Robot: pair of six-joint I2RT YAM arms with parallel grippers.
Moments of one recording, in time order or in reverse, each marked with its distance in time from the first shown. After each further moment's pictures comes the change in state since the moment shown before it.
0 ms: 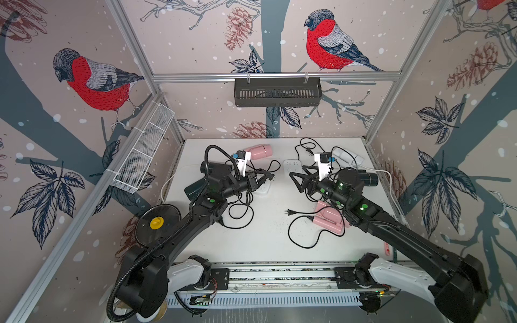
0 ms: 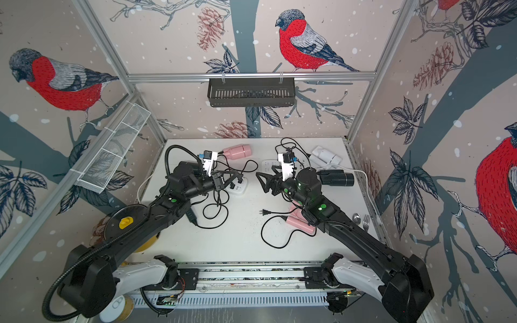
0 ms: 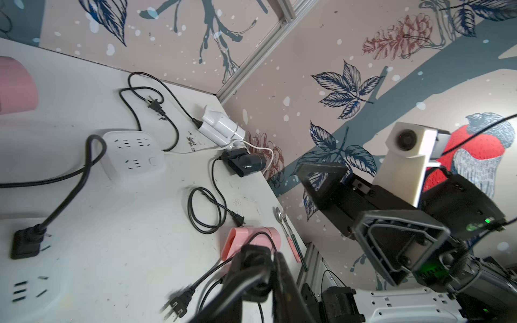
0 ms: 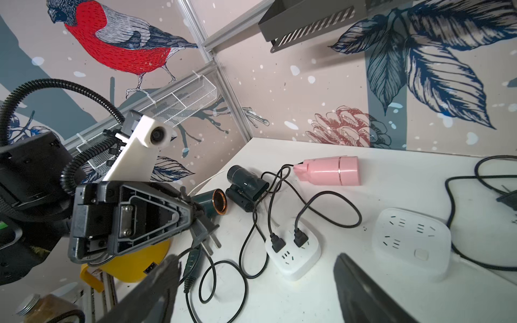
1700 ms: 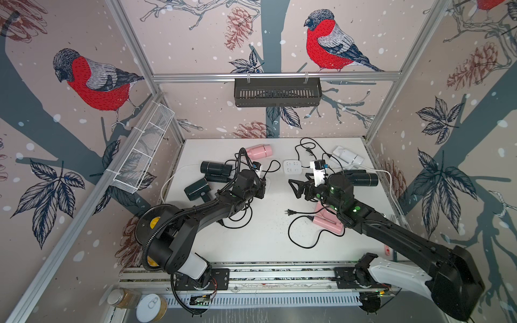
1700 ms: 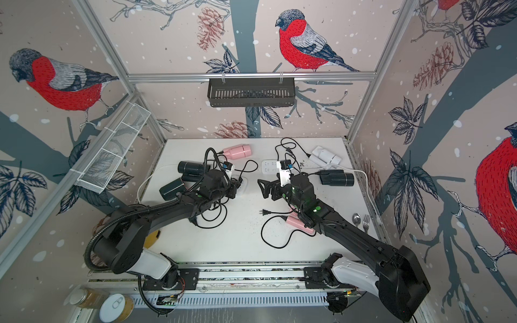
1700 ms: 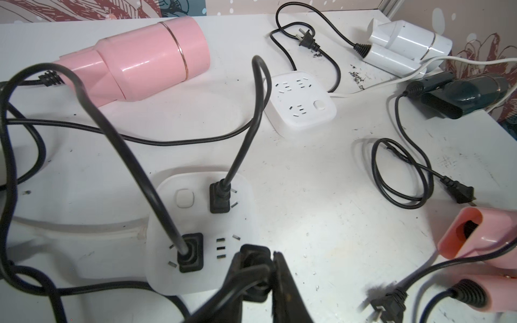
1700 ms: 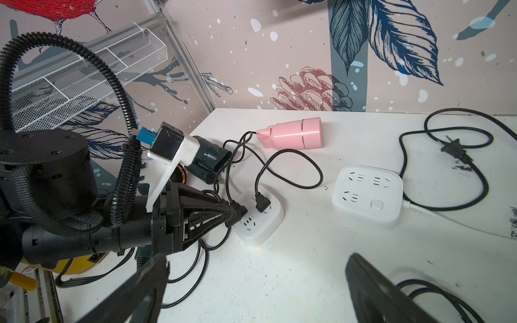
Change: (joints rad) left arm -0.127 0.346 0.037 -0.132 -0.596 0.489; right arm 0.014 0.058 -0.087 -0.012 0.107 -0.042
